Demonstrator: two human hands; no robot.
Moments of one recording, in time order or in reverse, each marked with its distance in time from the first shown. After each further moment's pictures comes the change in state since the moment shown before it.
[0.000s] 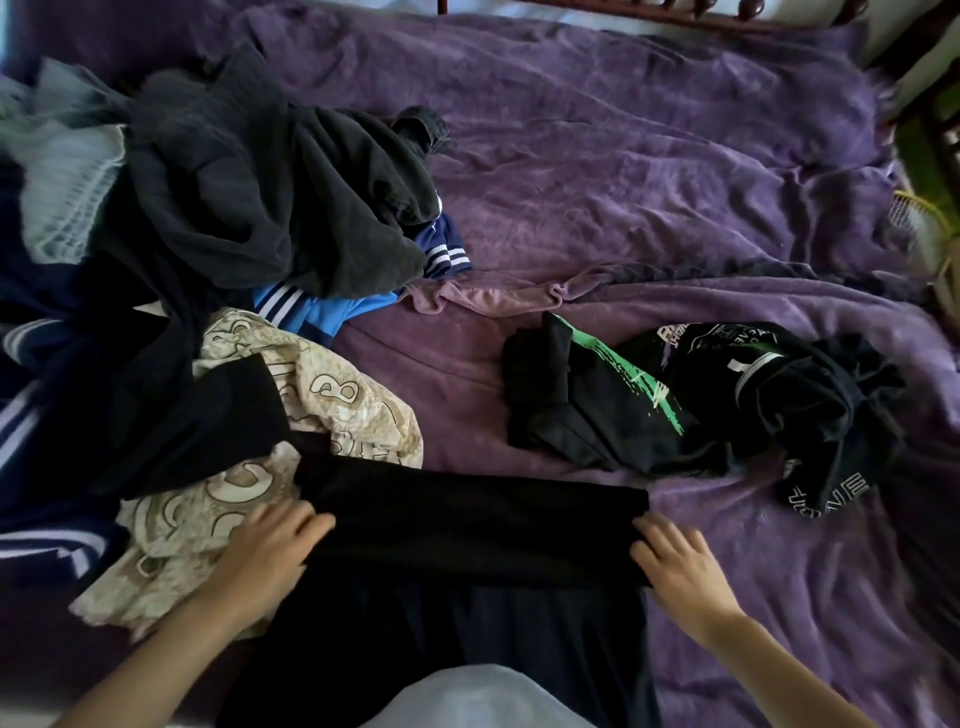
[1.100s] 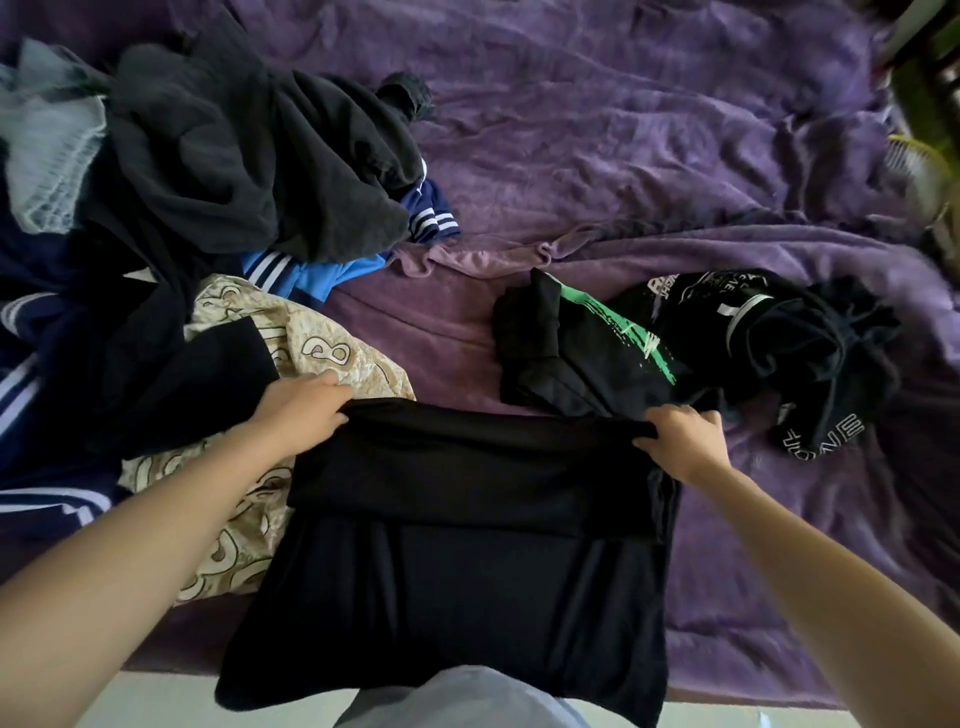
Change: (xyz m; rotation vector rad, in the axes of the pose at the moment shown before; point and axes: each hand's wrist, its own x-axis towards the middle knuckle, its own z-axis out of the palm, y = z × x) left_hand 0.096 -0.008 -0.033 0.169 -0.294 -0.183; right_hand 0.059 0.044 -0.012 0.134 -0.089 0.471
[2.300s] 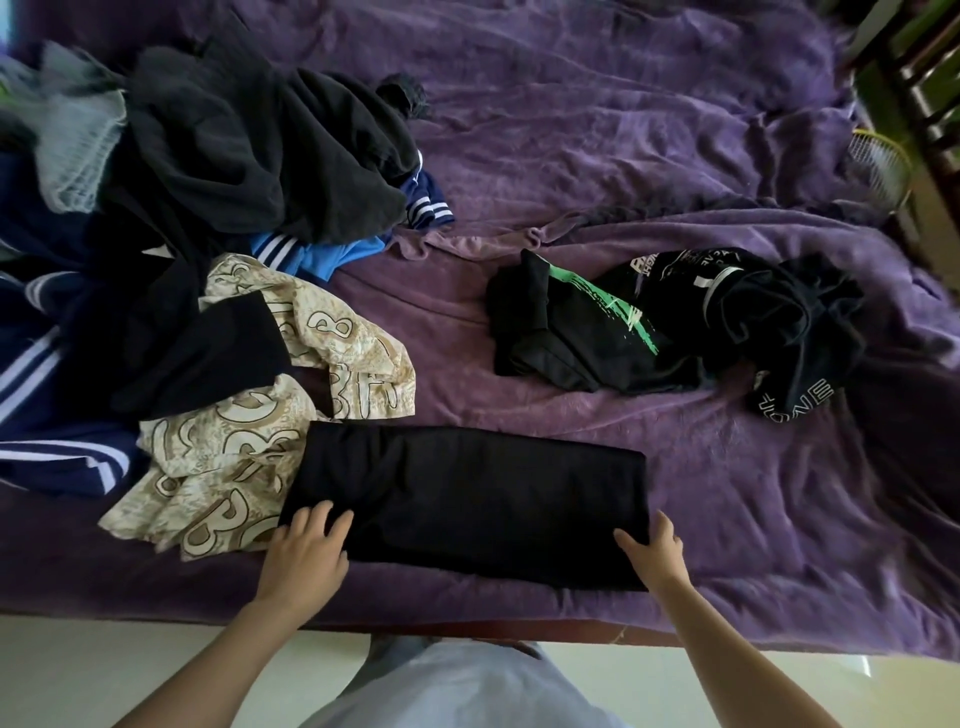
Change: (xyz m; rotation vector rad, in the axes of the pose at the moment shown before) left_hand -0.153 0.077 0.112 -0.069 0.051 -0.115; right_hand -0.146 -0.019 0.115 0.925 -0.234 0.601
